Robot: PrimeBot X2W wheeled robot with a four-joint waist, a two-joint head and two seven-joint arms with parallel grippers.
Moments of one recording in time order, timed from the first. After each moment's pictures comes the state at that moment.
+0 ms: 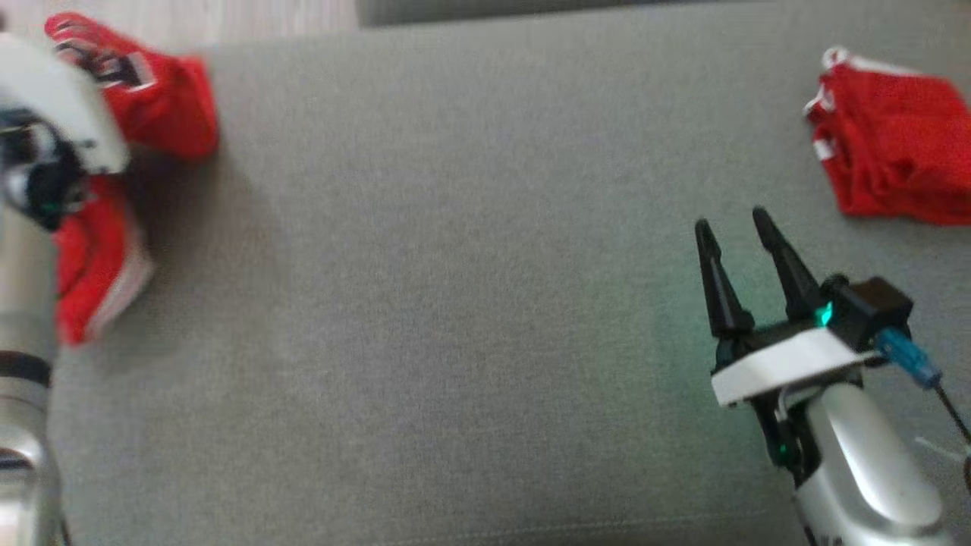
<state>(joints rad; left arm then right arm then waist) -1.00 0.36 -0.19 0.98 -0.36 -0.12 0.32 -0.29 -0.17 0.24 0.36 0.32 0.13 -0.24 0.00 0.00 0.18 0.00</state>
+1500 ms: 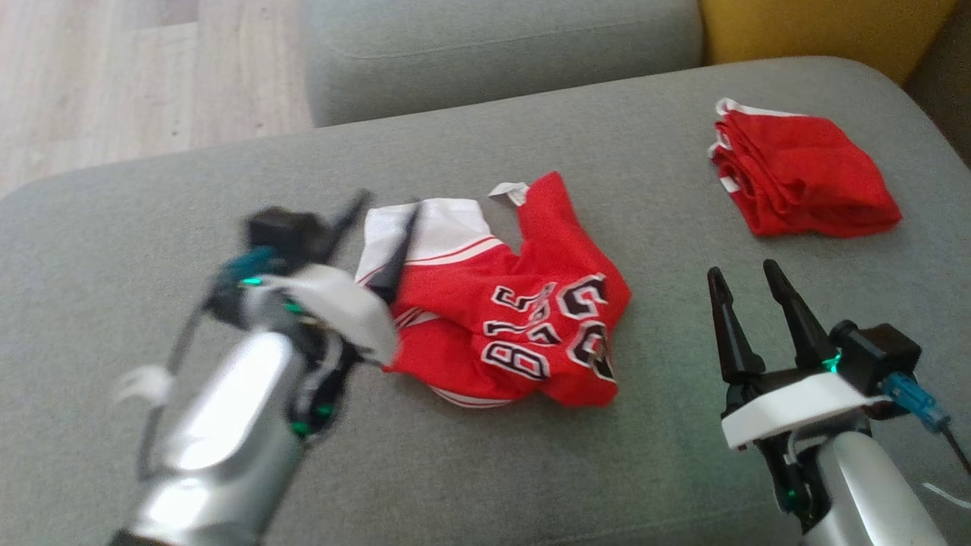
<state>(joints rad) -0.51 0.16 -0.59 0.46 -0.56 -0.01 -0.11 -0.16 -0.15 0.18 0.31 0.32 0.13 -0.20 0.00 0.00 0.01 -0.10</state>
